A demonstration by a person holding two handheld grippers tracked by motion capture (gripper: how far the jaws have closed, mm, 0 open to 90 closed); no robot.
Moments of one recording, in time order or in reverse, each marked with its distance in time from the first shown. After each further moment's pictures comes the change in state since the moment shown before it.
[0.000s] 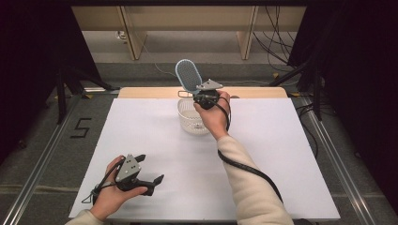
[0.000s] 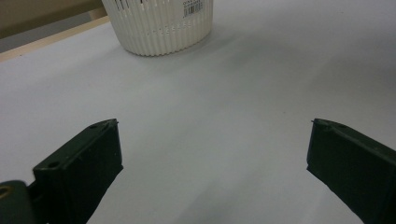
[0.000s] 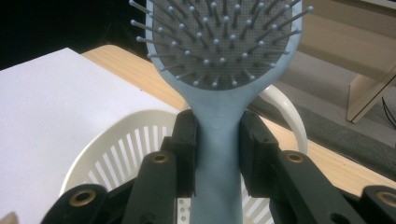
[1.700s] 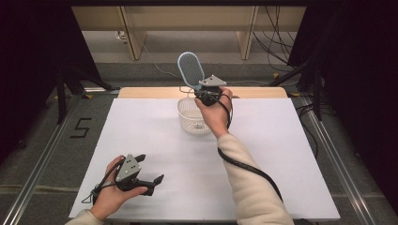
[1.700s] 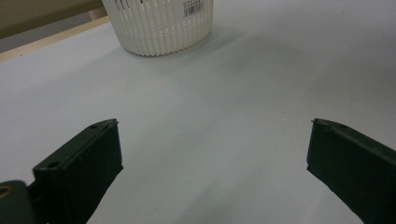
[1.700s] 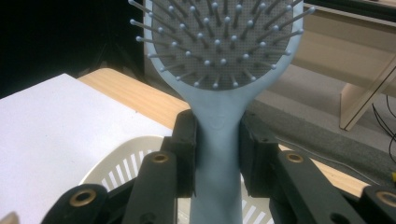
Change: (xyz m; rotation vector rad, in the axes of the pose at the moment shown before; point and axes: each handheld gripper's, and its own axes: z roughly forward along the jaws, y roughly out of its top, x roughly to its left) left arm 0.000 0.000 0.000 -0.003 0.001 0.000; right arm -0.004 0.012 -0.010 -0.062 -0.025 0.036
